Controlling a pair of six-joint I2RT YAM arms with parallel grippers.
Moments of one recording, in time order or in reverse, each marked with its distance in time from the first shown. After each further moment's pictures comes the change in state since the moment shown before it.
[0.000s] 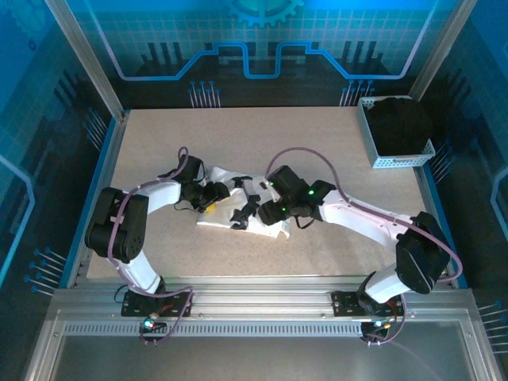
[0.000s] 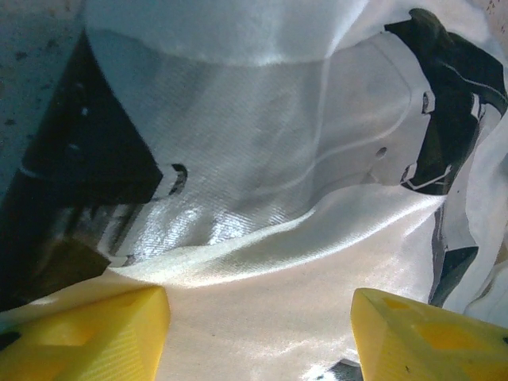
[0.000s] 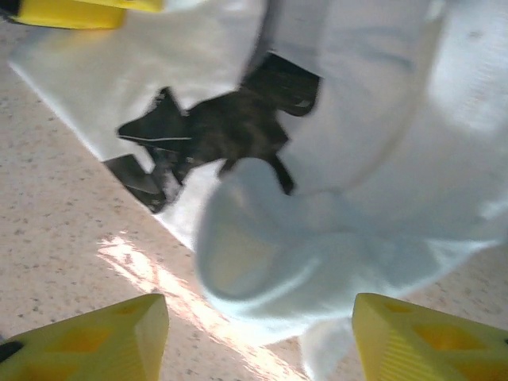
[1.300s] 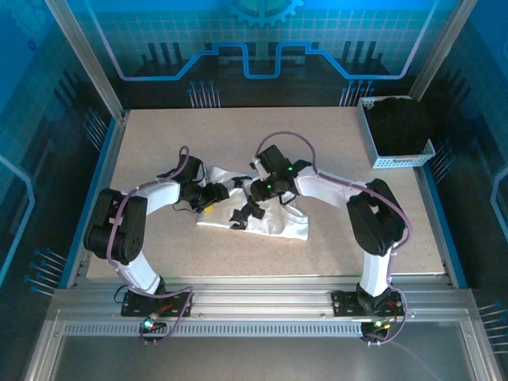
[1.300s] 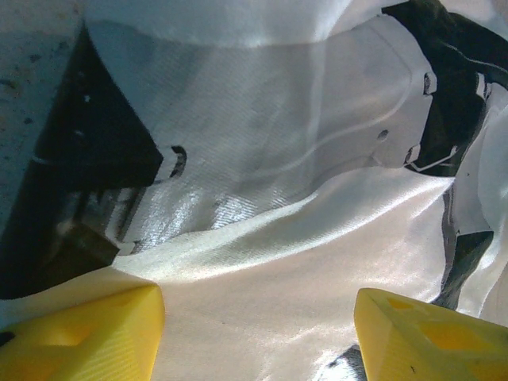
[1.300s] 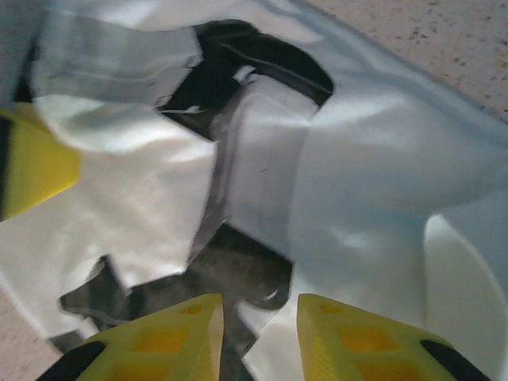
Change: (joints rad) left arm 0.000 -0.015 0.002 -0.033 -0.014 0.063; right arm -0.162 0.370 0.243 0.120 -0.124 0.003
